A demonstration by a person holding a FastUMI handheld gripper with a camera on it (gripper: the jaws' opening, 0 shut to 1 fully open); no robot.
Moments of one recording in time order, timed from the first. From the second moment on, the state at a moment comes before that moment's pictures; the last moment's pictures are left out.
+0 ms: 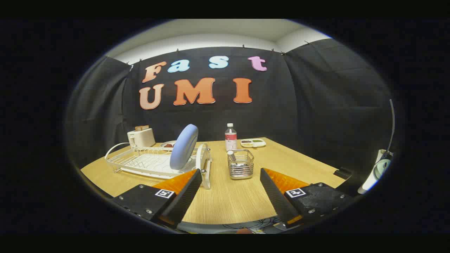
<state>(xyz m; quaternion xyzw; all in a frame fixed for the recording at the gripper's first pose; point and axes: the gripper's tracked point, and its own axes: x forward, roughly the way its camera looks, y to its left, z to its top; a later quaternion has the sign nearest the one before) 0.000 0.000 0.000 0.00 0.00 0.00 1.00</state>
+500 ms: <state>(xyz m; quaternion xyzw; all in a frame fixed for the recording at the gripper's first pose) -0.003 -0.010 0.005 0.01 0.00 -0.02 1.00</state>
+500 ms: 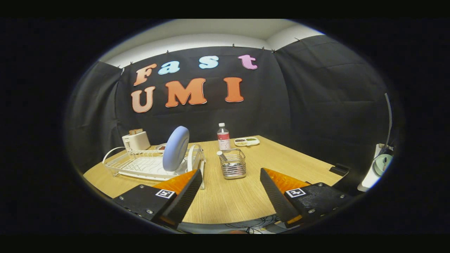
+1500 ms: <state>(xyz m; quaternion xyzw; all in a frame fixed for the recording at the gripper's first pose) 0.033 0.055 0.051 0.02 0.00 0.01 1.00</state>
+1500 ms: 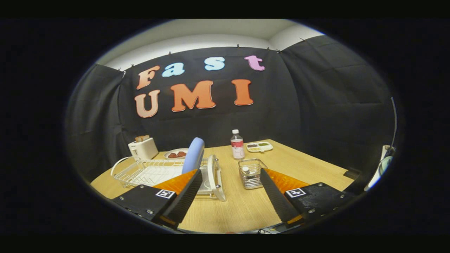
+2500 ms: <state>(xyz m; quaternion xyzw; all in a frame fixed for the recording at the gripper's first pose) 0.160 0.140 0.044 -0.06 0.08 0.02 0.99</state>
